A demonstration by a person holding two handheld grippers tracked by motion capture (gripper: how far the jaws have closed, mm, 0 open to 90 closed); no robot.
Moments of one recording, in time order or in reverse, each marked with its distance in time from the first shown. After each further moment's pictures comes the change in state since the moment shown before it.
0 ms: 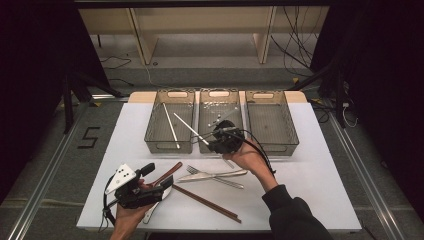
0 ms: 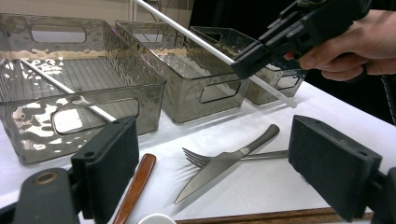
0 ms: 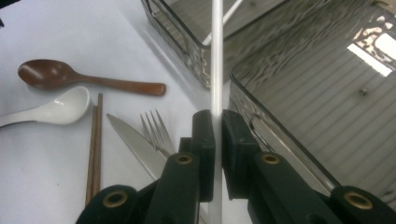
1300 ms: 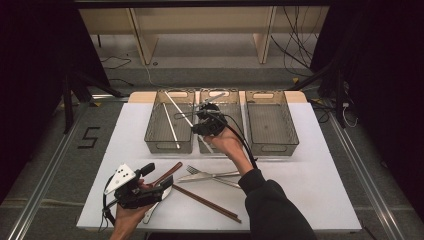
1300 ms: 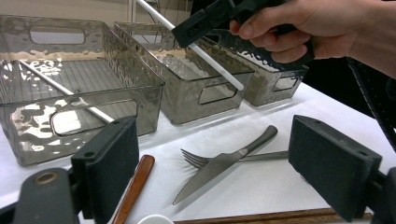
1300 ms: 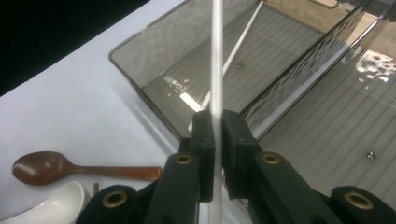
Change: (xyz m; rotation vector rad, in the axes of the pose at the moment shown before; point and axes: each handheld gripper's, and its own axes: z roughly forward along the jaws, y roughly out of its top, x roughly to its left) left arm 0.000 0.001 -0.001 -0.002 -0.006 0.003; right arm -0.009 0.054 0.030 -0.112 -0.010 0.129
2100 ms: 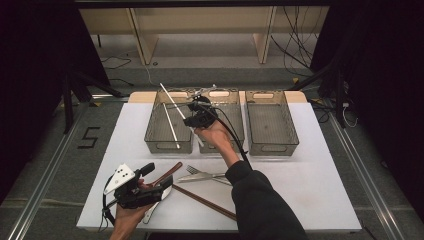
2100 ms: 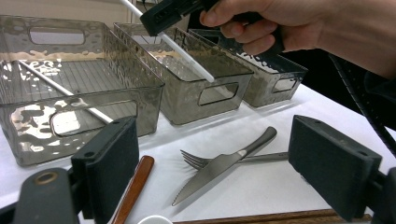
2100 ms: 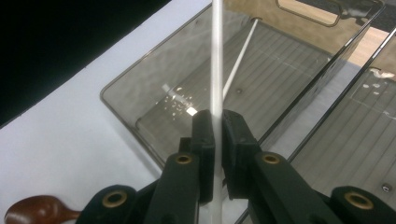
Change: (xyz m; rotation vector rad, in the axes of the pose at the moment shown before) left arm 0.000 0.000 0.000 -0.005 -0.004 -0.007; right arm 0.000 0.027 0.022 -0.016 -0.016 0.058
